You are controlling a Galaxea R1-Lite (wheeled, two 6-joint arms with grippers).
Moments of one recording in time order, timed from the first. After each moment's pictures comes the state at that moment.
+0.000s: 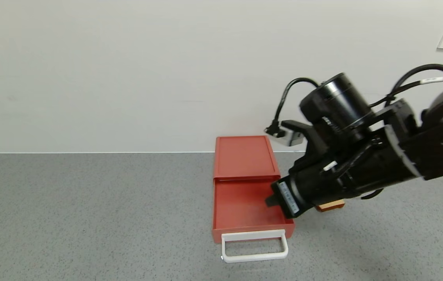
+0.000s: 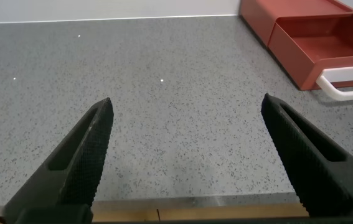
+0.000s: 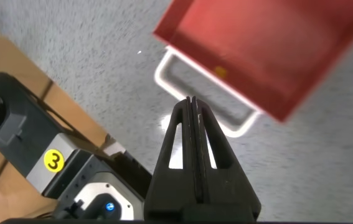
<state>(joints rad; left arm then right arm) 0.00 0.00 0.00 0.00 -0.01 -0.01 0.70 1.81 -1.53 0.55 0.15 0.18</state>
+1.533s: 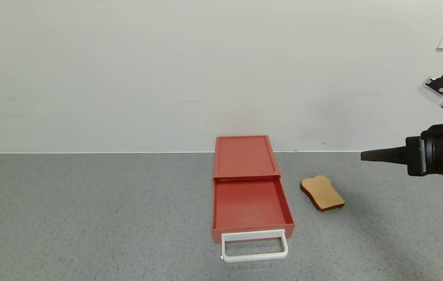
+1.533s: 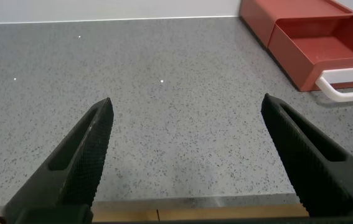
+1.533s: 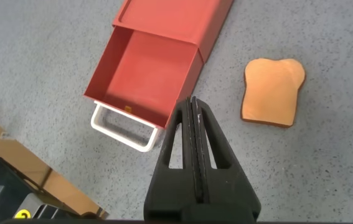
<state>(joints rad) 0.00 0.00 0.00 0.00 0.00 -0.02 0.18 1.46 -1.12 0.19 0.41 0.09</state>
